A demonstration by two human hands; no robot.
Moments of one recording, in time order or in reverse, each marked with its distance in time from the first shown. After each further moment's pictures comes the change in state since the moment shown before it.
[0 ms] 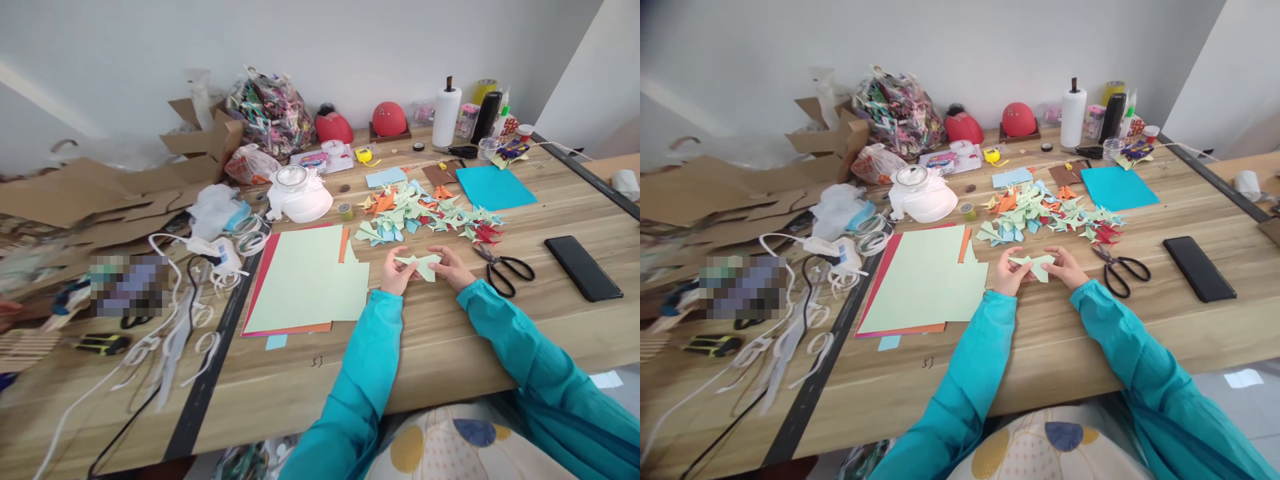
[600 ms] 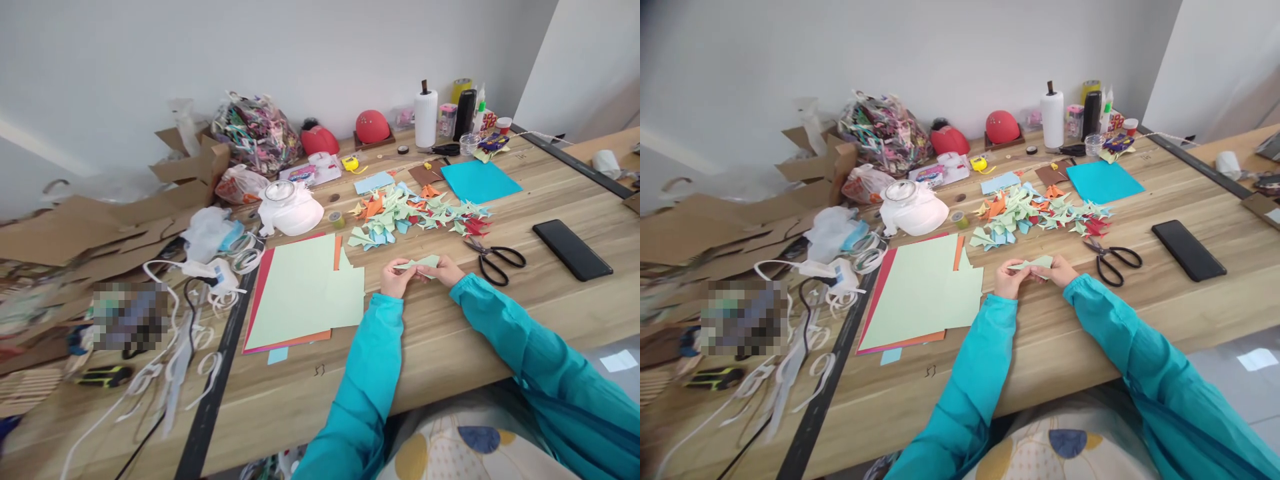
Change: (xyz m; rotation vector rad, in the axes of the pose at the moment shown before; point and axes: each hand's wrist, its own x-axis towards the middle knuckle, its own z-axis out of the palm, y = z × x) left_hand 0.000 -0.023 0.004 -0.040 -0.001 -0.030; right_hand -0.006 0.001 0.006 -0.214 -0.095 -0.050
